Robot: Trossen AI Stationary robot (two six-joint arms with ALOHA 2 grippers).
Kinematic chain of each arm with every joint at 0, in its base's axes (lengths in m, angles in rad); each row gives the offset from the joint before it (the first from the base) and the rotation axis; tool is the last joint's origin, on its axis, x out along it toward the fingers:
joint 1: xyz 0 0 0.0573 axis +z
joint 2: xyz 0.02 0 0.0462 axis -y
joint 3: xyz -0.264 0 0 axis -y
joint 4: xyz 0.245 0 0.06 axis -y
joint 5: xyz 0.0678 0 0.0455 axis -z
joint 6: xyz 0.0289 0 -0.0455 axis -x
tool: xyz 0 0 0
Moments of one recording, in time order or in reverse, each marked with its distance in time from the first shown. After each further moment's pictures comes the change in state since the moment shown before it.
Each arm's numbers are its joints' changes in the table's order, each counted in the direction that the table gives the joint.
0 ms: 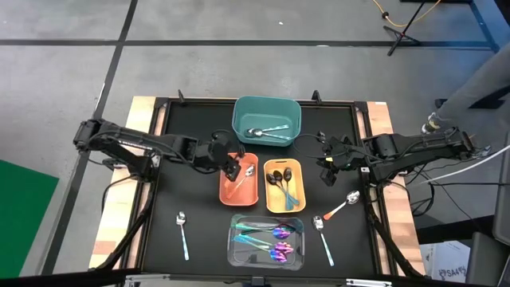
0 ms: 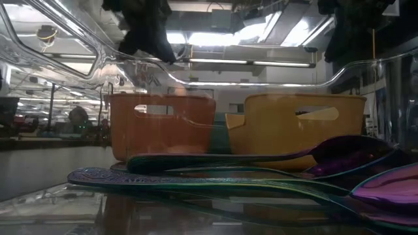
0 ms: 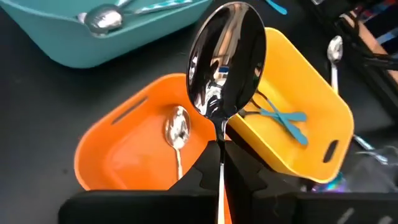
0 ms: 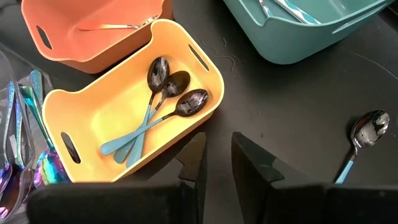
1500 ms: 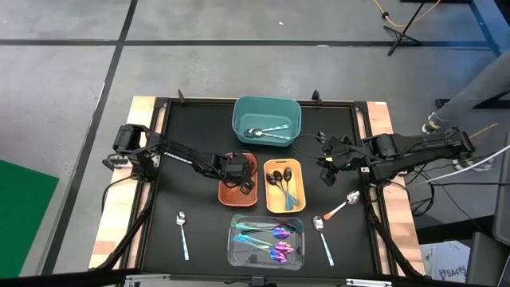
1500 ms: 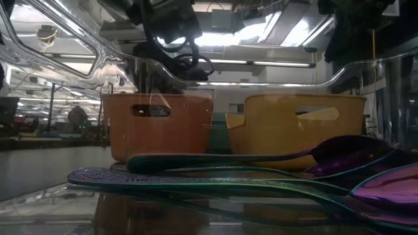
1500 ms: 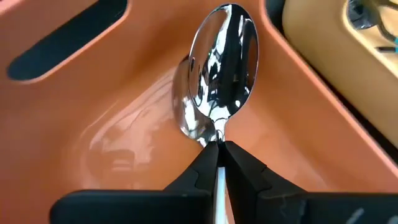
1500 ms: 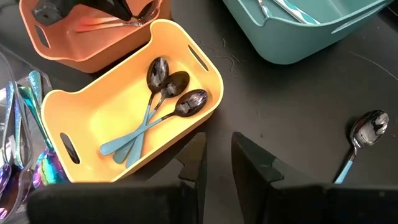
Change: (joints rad) left arm 0.004 -0.429 -0.001 0.136 0.024 -0.016; right arm 0.000 0.000 0.000 0.000 0.000 0.000
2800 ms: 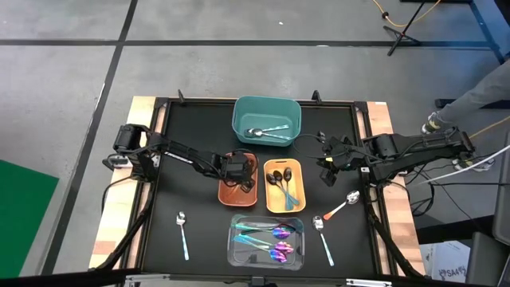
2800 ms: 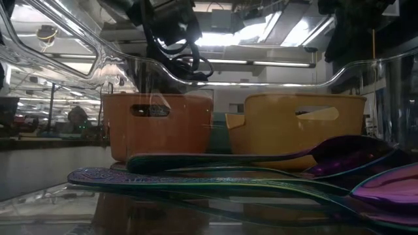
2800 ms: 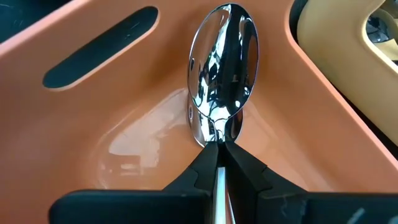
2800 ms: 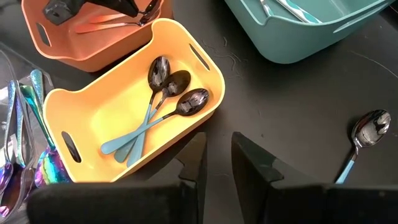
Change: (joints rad) left arm 0.007 -0.003 0.000 -0.002 -0.045 0.004; right arm 0.000 0.000 0.000 0.000 -0.003 0.000
